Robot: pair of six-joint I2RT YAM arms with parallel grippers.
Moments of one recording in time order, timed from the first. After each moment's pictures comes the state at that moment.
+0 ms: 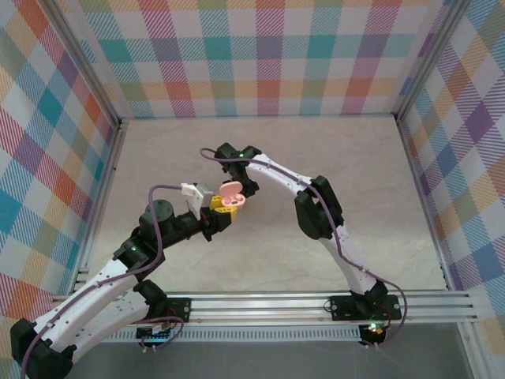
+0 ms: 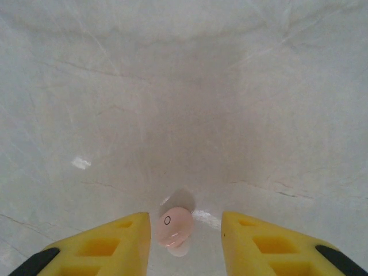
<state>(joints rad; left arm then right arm) -0.66 0.70 0.56 0.00 0.32 -0.21 0.82 2.43 2.18 -1.11 -0.01 0.36</state>
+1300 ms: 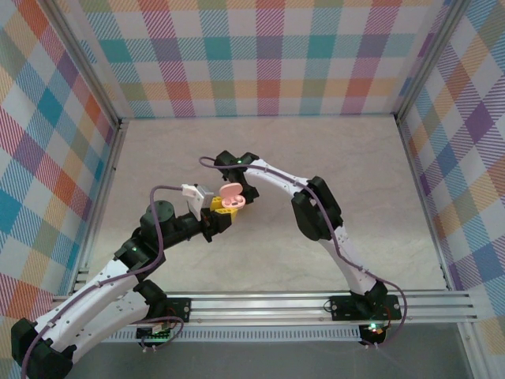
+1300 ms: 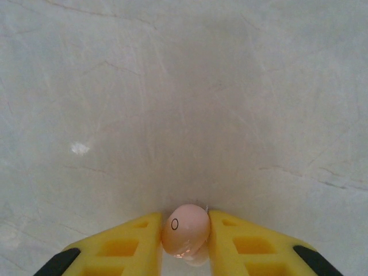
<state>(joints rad) -0.66 0.70 0.54 0.00 0.32 -0.21 0.82 2.41 2.07 -1.06 -0.05 0.36</state>
